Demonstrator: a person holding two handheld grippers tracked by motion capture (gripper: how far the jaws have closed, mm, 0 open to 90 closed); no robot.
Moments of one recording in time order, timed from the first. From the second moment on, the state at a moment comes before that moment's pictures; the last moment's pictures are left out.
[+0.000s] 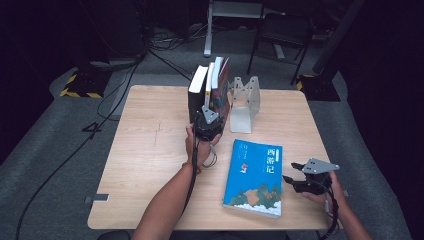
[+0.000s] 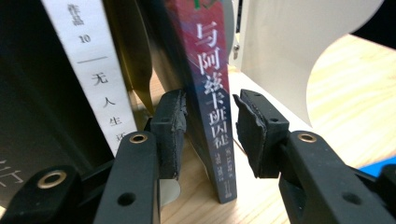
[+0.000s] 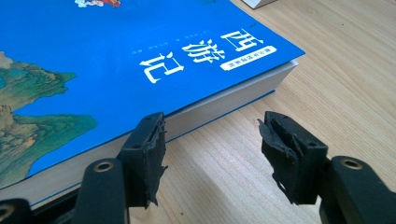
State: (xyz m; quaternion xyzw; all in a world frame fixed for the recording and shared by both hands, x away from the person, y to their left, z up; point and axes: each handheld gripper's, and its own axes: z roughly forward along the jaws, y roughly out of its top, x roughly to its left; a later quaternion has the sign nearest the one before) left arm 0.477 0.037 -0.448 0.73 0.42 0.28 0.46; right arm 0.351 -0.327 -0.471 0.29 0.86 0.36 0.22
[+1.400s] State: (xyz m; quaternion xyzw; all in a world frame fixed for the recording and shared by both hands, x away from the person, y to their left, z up) left arm 0.370 0.097 -0.482 0.89 0.23 0.14 0.36; right arm 0.345 -0.329 -0.468 0.28 0.88 0.34 0.20
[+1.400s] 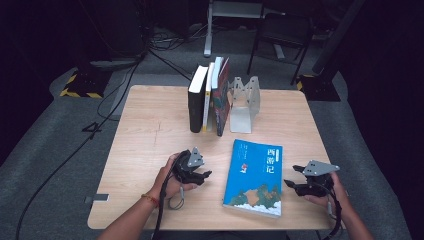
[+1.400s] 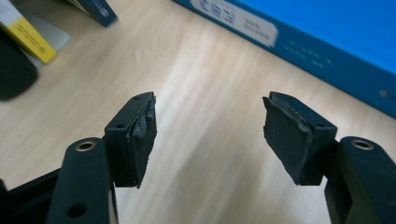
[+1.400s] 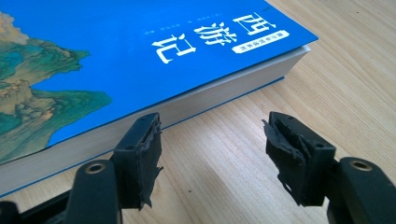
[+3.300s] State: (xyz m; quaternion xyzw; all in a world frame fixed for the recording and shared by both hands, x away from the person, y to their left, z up) left arm 0.323 0.122 -0.505 0.91 0.20 0.07 0.37; right arm 0.305 -0.317 -0.484 0.20 0.91 0.35 0.14
